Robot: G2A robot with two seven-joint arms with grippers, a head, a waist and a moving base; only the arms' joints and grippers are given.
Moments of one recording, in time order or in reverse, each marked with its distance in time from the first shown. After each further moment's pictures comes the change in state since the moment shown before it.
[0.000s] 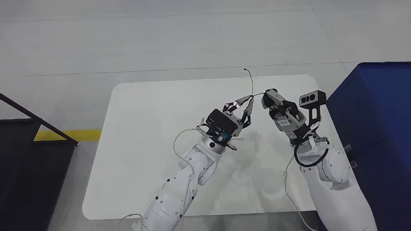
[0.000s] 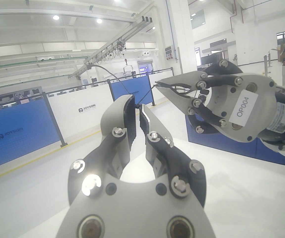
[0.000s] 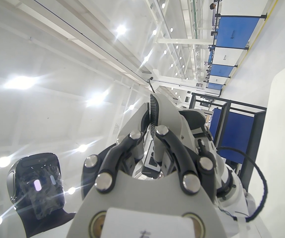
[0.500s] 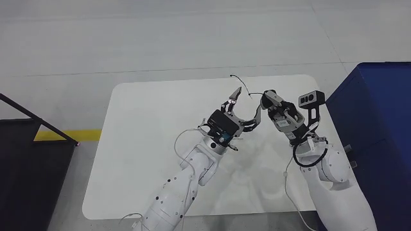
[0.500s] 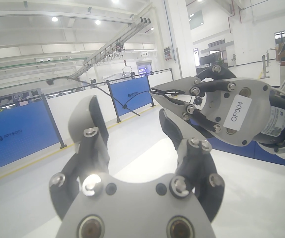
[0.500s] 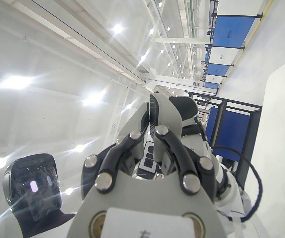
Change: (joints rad) left arm 0.000 0.003 0.010 -0.012 -0.001 0.001 0.000; right arm -0.004 -0.004 0.001 -0.004 -0.026 0.019 0.008
